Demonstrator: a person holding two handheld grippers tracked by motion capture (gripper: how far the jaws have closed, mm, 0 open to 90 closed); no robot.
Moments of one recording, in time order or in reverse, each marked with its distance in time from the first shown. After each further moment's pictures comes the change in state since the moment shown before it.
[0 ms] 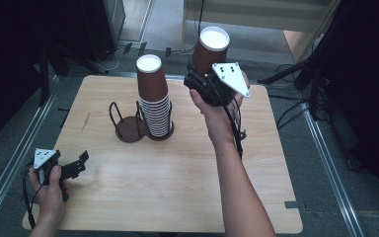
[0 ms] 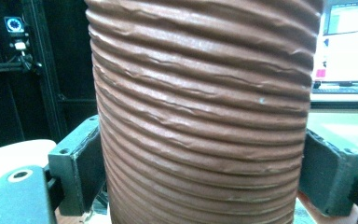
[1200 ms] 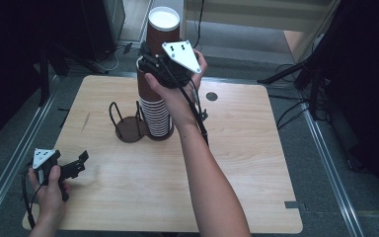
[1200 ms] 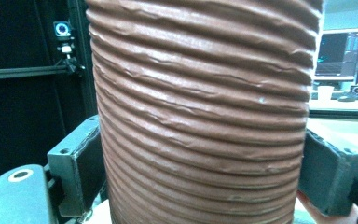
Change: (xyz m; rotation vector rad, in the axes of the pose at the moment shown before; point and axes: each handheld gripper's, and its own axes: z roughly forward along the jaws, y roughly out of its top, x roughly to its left) left arm 0.001 0.000 0.000 -0.002 -0.006 -0.015; right arm 0.085 0.014 0.047 0.005 0.121 0.010
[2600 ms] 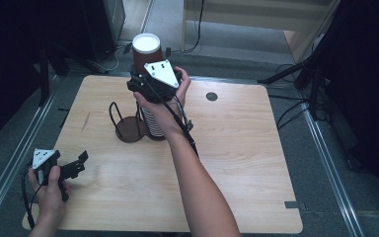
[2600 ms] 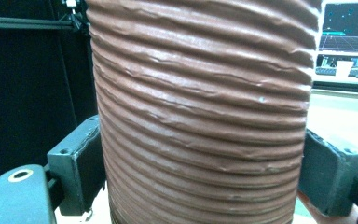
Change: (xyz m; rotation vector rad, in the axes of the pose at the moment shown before) left arm 0.001 0.000 -0.001 0.000 -0.002 0.000; right arm 0.027 -0.056 0.013 0.118 0.033 -0.053
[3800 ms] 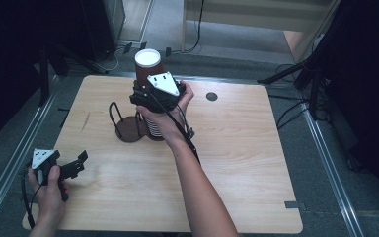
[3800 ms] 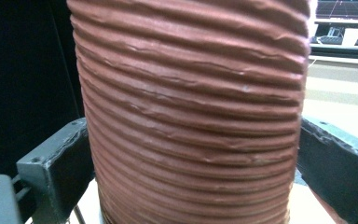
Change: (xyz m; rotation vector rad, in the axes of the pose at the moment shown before) left arm 0.001 0.000 0.000 0.004 0.004 -0.007; right arm -0.005 -0.036 0.000 0.113 -0.008 0.000
